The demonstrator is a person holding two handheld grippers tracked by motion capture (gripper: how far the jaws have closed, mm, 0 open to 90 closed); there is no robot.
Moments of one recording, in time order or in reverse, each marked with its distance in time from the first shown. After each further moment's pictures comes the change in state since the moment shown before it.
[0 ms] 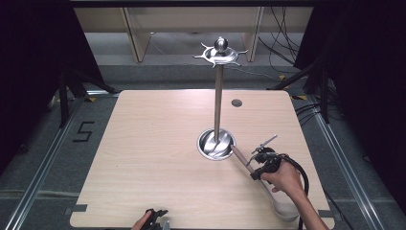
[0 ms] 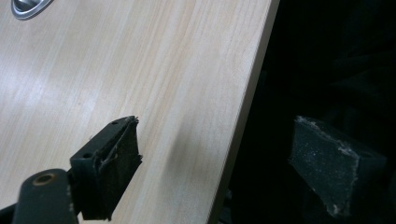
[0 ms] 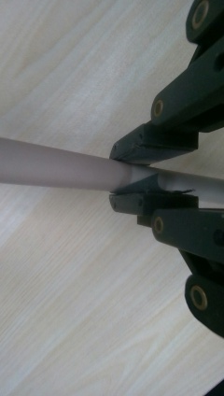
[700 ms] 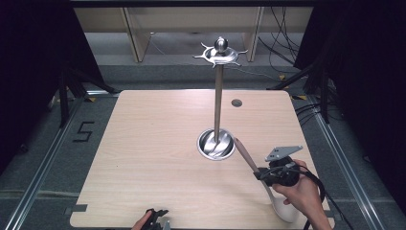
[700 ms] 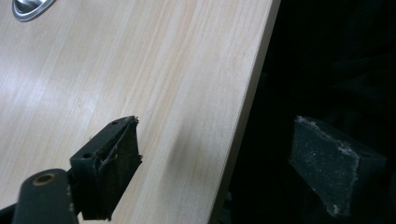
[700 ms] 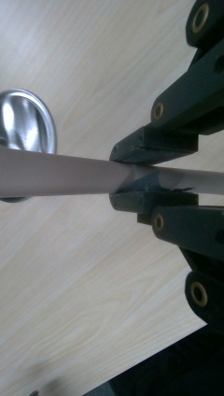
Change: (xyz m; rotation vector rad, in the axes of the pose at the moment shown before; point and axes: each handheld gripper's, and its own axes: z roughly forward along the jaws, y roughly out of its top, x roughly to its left) left arm 0.000 0.001 0.001 -0.005 0.005 -0.006; right arm 0.035 -0.039 -0.061 -0.336 -0.029 -0.120
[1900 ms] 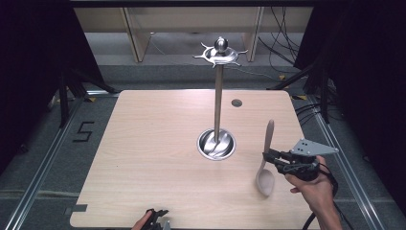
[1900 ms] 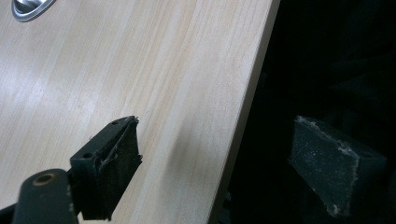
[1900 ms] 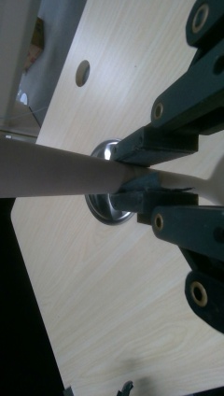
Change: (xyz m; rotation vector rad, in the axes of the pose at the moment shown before) left arm 0.000 0.001 0.000 -0.008 -0.005 -0.005; right arm -0.028 -0.008 -0.030 -0.431 -0.018 -0.028
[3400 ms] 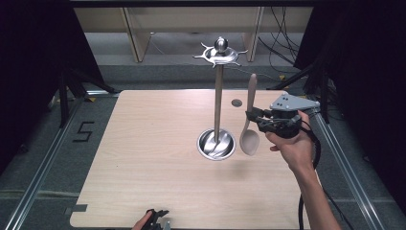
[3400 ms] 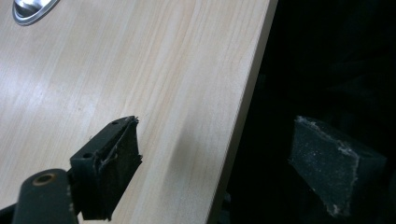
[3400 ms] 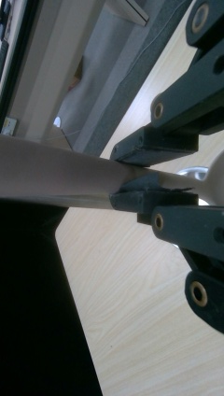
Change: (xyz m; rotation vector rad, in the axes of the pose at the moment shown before) left arm -0.001 0.001 -0.002 0.001 0.027 0.017; right arm 0.002 0.116 0.034 -0.060 -0.083 -0.093
